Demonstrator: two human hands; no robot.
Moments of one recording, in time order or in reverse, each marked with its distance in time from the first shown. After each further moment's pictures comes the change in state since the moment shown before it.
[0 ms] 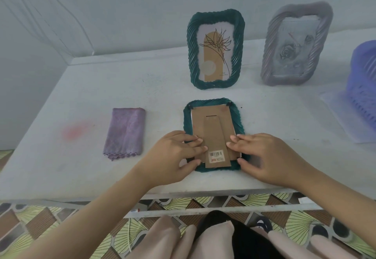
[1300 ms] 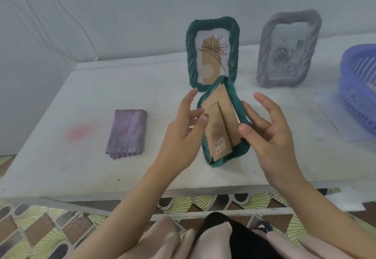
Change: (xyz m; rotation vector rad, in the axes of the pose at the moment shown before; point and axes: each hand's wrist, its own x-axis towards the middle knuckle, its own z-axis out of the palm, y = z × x) left_hand 0.034 0.061 -0.037 -0.745 0.388 -0.562; right_hand 0.013 -0.071 -0.031 1.201 0.614 0.385
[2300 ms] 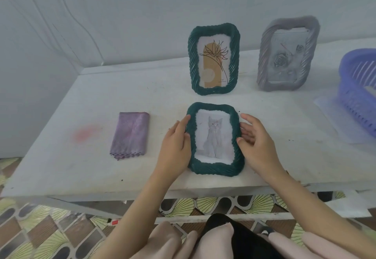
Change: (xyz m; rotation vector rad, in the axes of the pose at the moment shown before) left_hand -0.003 -0.060 0.005 0.281 0.038 -0.073; right_hand 0.017 0.055 -0.016 -0.526 -0.015 0.084
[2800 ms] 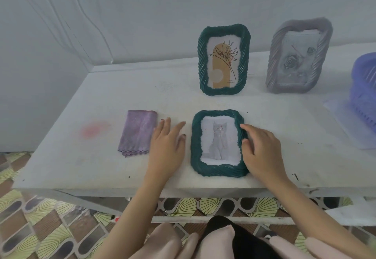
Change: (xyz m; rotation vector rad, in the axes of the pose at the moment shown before) left_hand 0.001 -0.027 -0.018 0.371 0.136 0.033; right_hand -0.002 0.016 0.011 -0.516 0.089 -0.199
